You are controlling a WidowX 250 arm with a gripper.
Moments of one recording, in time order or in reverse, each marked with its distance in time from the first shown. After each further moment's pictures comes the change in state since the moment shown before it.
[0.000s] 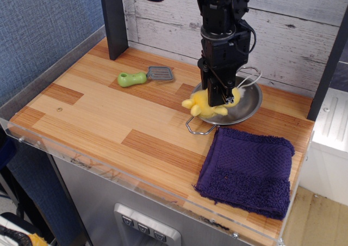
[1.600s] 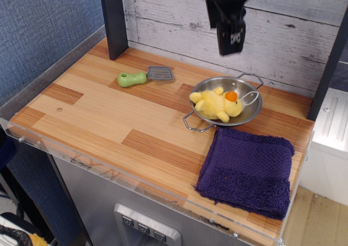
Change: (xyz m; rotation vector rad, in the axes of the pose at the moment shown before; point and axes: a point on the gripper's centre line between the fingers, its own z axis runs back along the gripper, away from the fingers) arm 0.019 0.021 0.098 0.101 -0.155 -0.096
